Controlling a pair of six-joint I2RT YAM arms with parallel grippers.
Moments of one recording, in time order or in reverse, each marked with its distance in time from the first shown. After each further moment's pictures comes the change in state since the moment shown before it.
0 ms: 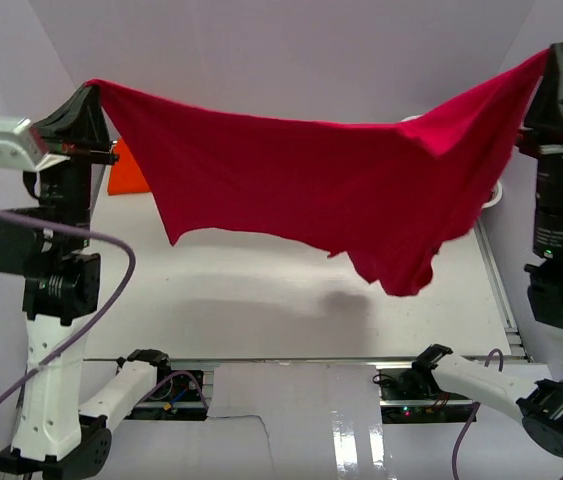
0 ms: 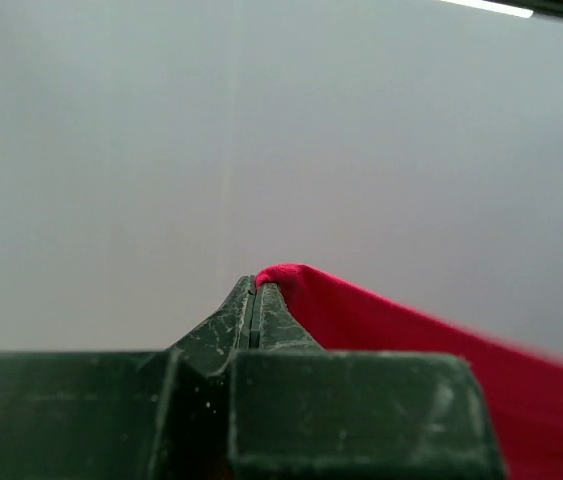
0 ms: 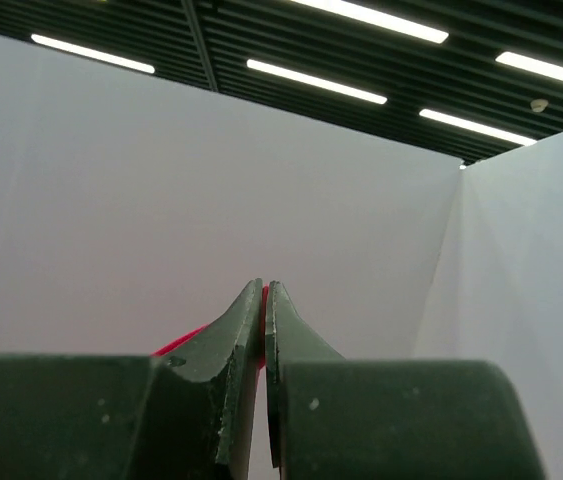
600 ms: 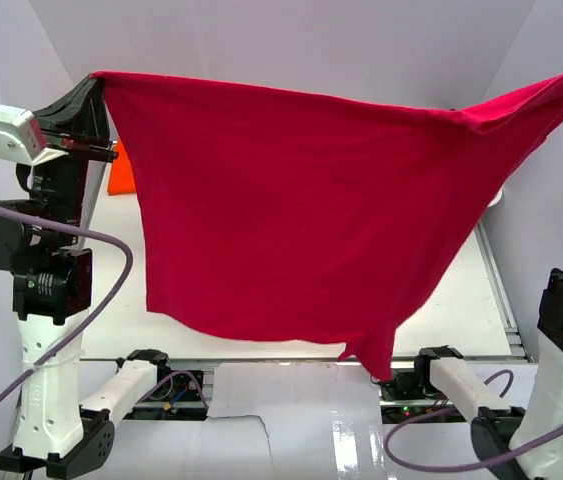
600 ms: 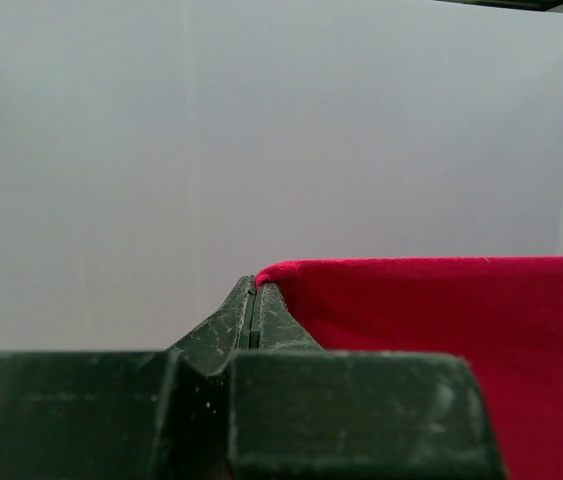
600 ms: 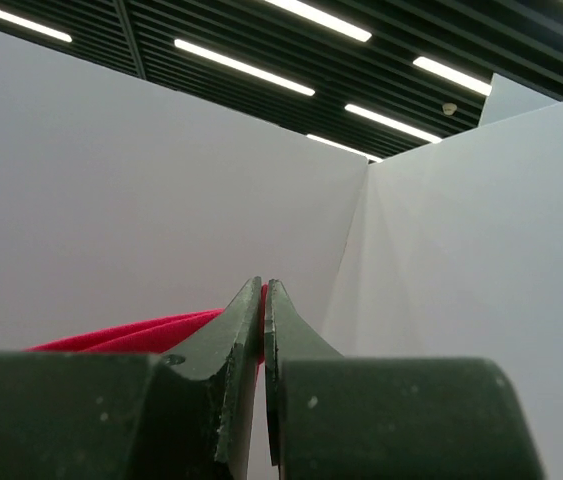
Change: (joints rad) left arm 0.013 0.001 0.114 -0.077 0.127 0.018; right arm -0.542 -0.054 0.116 -0.177 -0.265 0.286
